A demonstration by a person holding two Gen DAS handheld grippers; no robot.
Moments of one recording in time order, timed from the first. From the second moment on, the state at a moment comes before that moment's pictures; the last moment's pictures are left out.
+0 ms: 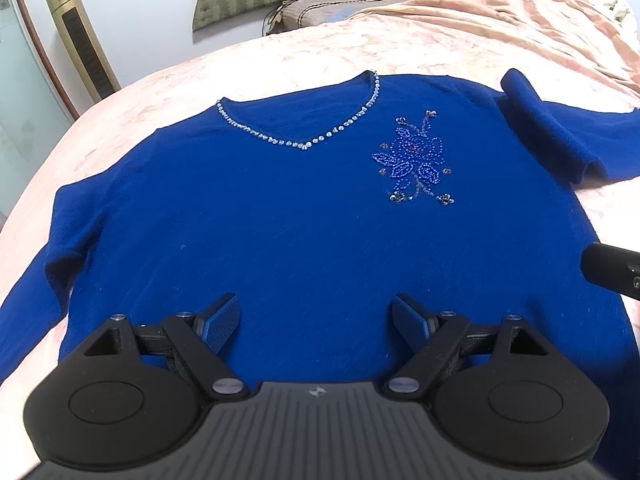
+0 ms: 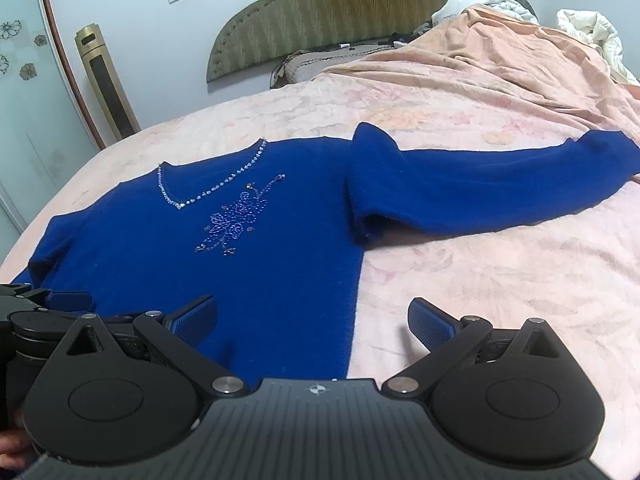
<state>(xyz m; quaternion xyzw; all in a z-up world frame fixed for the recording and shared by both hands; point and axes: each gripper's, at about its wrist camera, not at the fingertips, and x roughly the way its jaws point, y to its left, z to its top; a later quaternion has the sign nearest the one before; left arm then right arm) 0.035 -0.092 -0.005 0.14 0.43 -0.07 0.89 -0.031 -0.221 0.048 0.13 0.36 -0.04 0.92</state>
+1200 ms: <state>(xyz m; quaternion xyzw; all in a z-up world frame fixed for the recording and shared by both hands) 0.033 -0.103 -0.004 0.16 0.42 -0.09 0.89 -0.020 -0.547 0.007 0.49 0.18 -0.29 0.80</state>
